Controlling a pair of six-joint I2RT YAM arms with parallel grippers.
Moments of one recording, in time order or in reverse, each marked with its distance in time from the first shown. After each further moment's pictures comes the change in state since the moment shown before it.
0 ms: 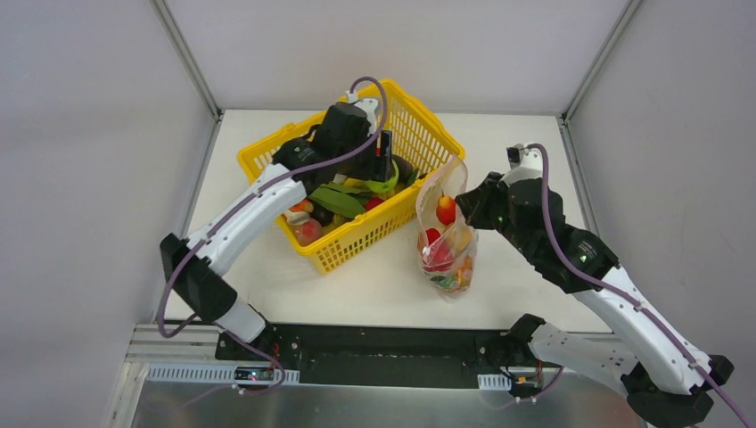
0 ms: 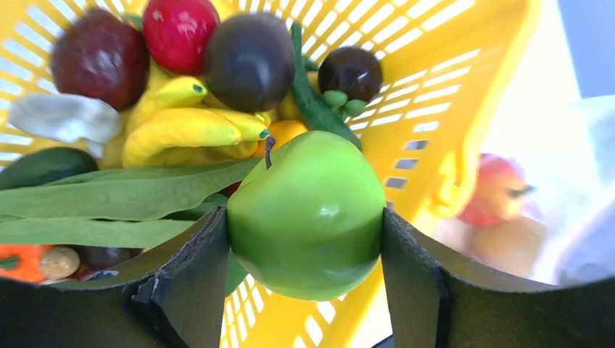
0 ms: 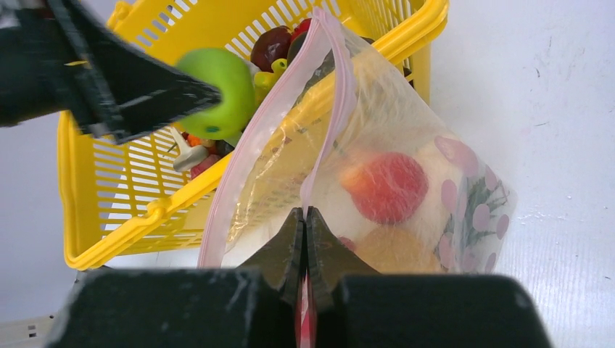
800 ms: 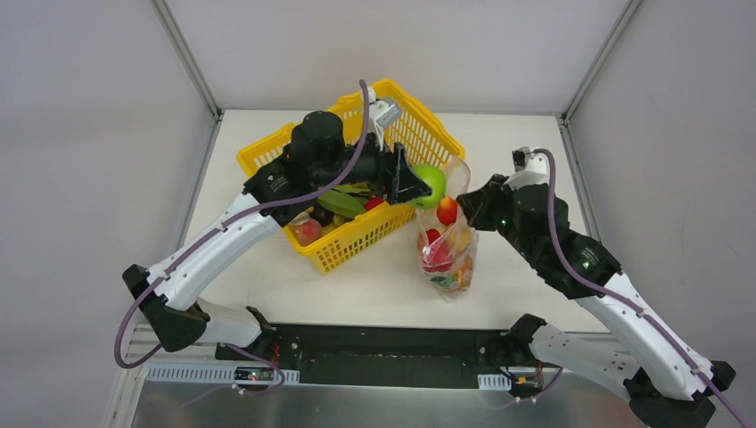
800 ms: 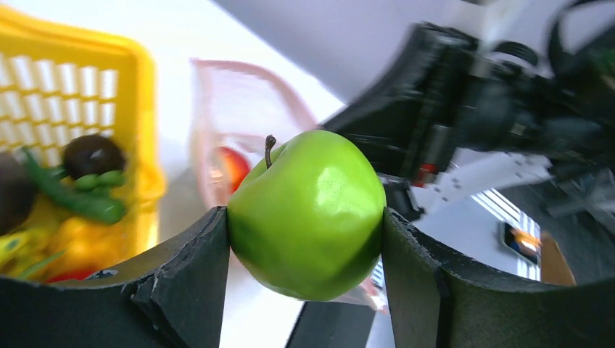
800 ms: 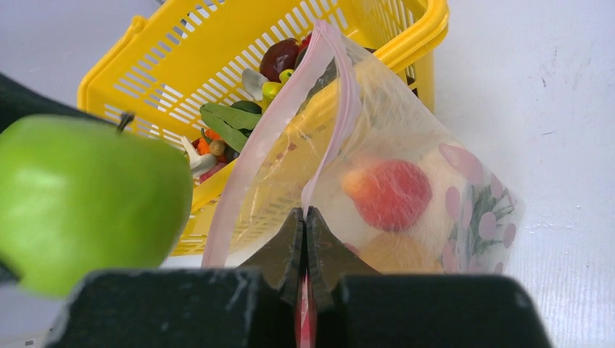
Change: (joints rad) left arm -0.104 -0.257 -0.098 0.308 0.432 0.000; right arm 0.000 -0.044 -0.047 0.053 0.004 0.002
